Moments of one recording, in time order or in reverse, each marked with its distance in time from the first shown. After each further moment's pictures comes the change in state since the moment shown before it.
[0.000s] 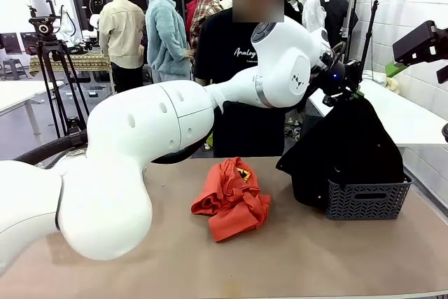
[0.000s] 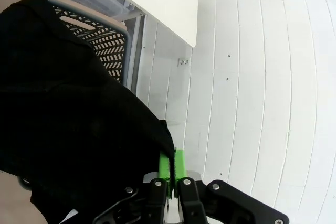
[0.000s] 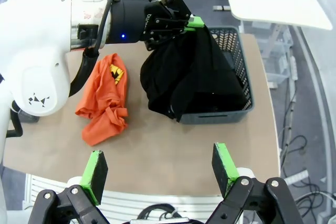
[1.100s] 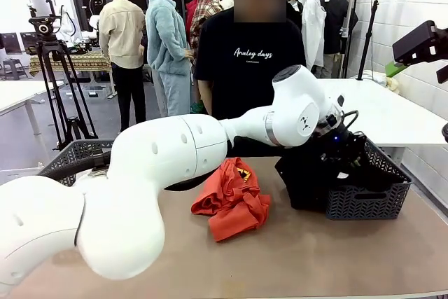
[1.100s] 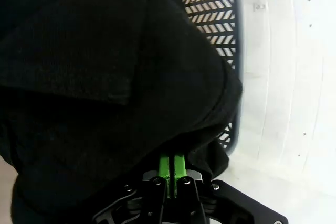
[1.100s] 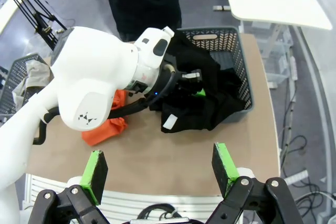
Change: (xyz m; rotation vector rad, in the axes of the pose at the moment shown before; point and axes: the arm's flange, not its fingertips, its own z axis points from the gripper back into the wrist) left arm -0.037 0.112 -0.096 0.318 0.238 -0.186; right arm 0.000 0.000 0.000 0.000 0.000 0.000
